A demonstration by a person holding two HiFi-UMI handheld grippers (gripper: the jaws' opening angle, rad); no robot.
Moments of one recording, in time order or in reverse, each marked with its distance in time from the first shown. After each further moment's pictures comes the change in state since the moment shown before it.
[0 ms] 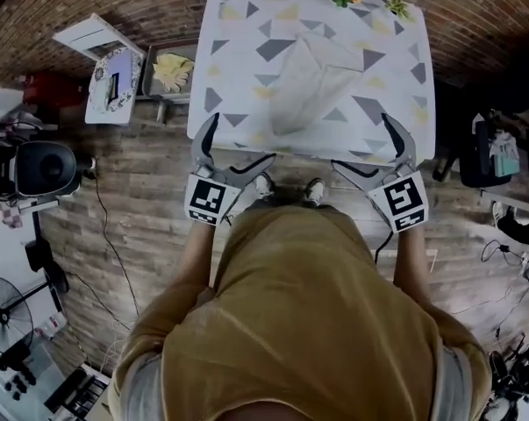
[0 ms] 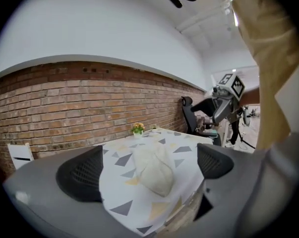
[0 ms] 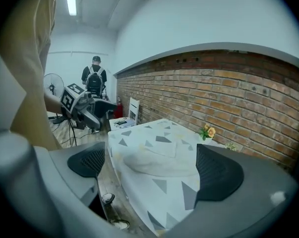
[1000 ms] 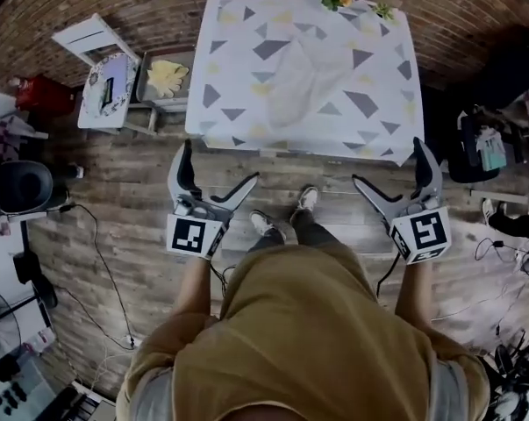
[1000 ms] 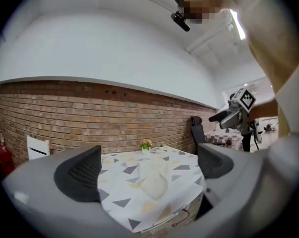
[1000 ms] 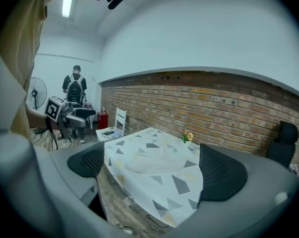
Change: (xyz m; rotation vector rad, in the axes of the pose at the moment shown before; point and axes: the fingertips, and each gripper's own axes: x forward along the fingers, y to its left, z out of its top) left arm -0.116 -0.018 0.040 -0.115 -0.166 0.159; right arm -0.109 0.032 0.030 0.070 -0.100 -0.202
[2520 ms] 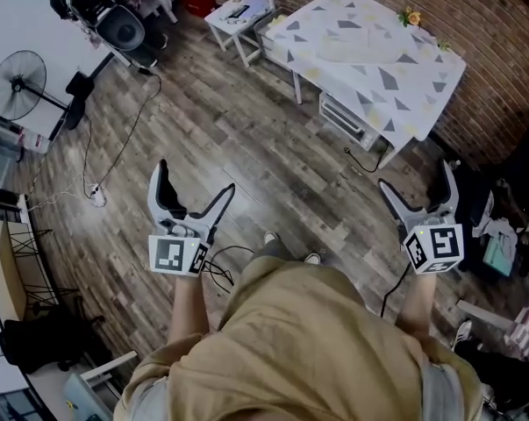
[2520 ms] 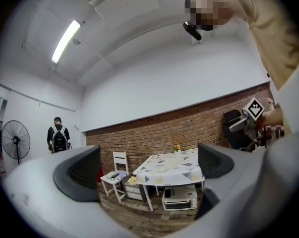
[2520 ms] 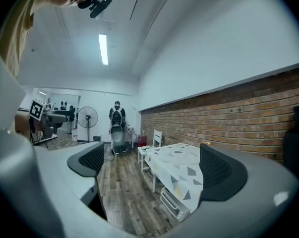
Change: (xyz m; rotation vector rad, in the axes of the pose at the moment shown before) left arm -0.295 -0.475 0.057 0.164 -0.073 0.850; right arm -0.330 -0.099 -0.116 -0.003 -0.320 0.482
